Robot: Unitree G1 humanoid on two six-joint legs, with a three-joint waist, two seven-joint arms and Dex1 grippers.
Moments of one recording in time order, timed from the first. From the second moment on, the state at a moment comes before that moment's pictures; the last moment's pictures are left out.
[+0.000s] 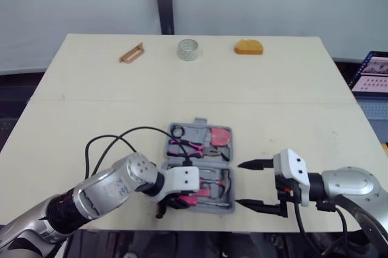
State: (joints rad) left arm -0.54 0.82 -0.71 -0.61 -0.22 1.05 -0.87; right arm 0.07 -0.90 -0.05 -0.64 0.57 0.51 1.01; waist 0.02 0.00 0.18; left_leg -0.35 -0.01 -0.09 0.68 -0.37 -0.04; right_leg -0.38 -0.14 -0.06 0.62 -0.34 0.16
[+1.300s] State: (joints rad) left arm -0.13 0.75 -0.29 -0.48 -0.38 0.49 -1.00; right arm 0.02 -0.90 -0.05 -0.64 0.59 0.55 1.01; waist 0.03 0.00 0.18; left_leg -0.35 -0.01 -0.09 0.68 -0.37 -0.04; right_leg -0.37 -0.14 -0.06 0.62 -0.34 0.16
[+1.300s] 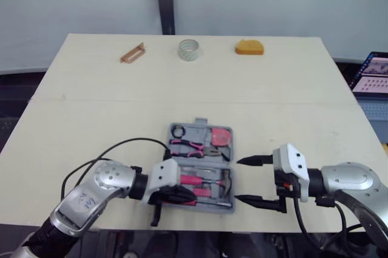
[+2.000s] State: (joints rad) left arm -0.06 0.70 -0.36 -0.27 -0.22 0.29 -1.02; right arm 0.00 -0.90 -0.05 -0.64 0.60 0.57 1.01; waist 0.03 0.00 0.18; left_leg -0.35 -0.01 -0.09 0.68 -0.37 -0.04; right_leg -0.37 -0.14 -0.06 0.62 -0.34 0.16
